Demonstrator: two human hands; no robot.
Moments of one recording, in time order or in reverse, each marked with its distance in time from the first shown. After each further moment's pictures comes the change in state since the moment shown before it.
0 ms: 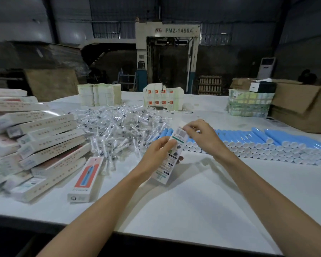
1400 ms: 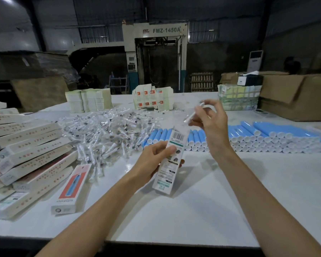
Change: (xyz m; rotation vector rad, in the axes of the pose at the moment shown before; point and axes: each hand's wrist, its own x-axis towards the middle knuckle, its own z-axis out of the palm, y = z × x) left_hand -0.006 0.006 0.023 -0.240 -0.157 -0.136; right_hand -0.011 0.006 -0.034 0.811 0.382 -0.111
